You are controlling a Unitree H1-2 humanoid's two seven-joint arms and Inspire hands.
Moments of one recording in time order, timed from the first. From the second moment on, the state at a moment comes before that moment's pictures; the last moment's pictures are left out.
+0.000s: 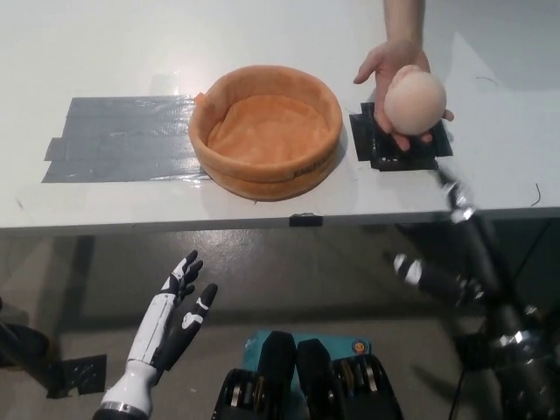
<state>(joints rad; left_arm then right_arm) -0.05 0.12 -0.10 0.00 0.22 -0.03 -0.03 -0.25 -0.16 0.12 -0.14 -0.42 -0.12 -0.08</state>
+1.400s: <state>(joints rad) -0.07 0.12 -0.10 0.00 0.24 -0.03 -0.03 -0.98 -0.19 0.33 0.82 -0.58 0.26 0.00</state>
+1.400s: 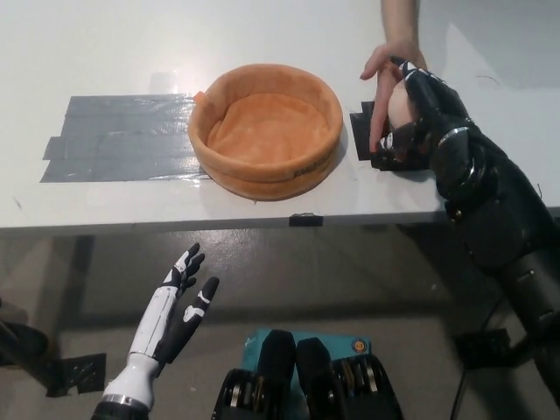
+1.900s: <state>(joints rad) -0.08 0.12 -0.10 0.00 0.24 -0.03 -0.03 -1.04 -0.20 0.41 1.00 -0.68 0.26 -0.27</state>
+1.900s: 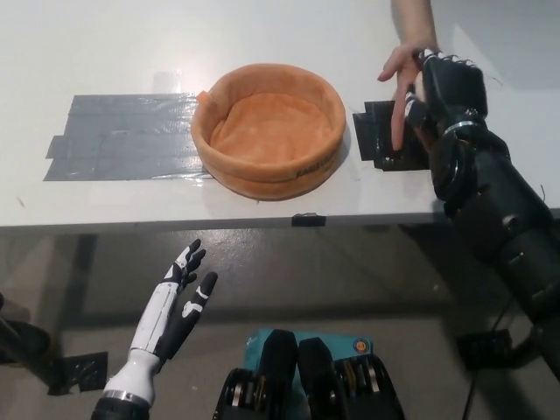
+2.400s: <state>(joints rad) -0.10 0.12 -0.10 0.00 0.25 -0.03 -0.03 -1.04 -0.20 0.34 1.04 -0.65 0.07 -0.46</state>
